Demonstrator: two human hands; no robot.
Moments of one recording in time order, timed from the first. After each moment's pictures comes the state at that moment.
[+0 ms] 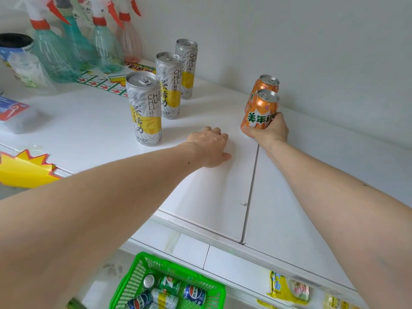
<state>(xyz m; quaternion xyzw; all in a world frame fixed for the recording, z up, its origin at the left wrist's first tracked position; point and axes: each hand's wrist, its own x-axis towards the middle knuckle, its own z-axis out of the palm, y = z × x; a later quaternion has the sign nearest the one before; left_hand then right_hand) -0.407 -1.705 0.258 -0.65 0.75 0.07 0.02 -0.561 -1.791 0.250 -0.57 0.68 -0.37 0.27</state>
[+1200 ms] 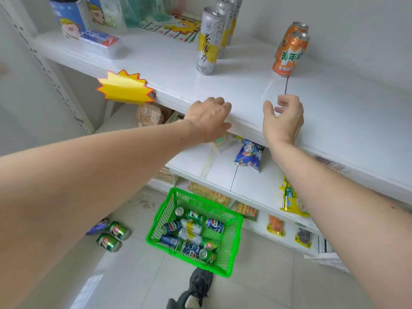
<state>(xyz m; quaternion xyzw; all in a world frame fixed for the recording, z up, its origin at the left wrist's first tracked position) -0.340 -1.480 0.243 -0.65 0.75 0.03 -0.10 -0.509 -1.523 0.229 -0.58 0.63 -0.50 0.14</state>
